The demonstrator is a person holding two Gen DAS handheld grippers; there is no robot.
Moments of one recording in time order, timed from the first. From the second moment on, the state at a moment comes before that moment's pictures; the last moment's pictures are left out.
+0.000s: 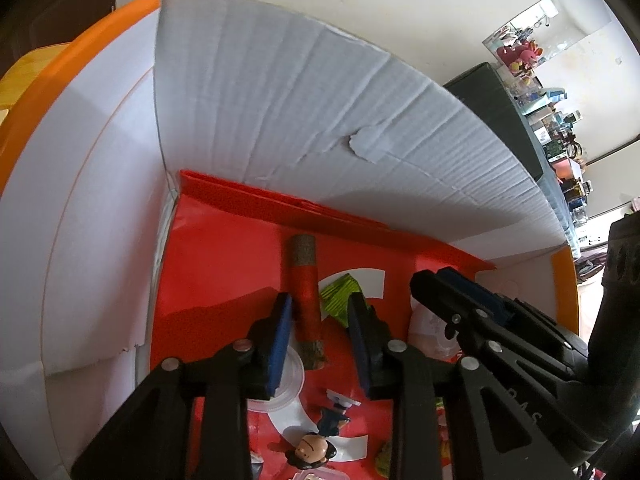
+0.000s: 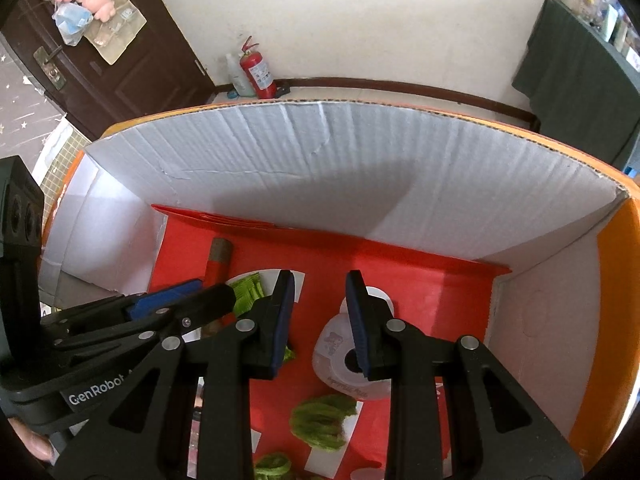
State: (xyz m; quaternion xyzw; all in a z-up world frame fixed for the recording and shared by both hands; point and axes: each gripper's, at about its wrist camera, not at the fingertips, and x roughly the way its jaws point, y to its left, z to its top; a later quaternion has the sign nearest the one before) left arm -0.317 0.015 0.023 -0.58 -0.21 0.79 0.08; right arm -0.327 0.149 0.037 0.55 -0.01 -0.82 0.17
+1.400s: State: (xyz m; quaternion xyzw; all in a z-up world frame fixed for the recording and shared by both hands) left arm -0.269 0.015 0.073 -0.52 -0.18 0.83 0.11; right arm -0.289 0.156 0.073 0.50 0.01 -0.85 0.13
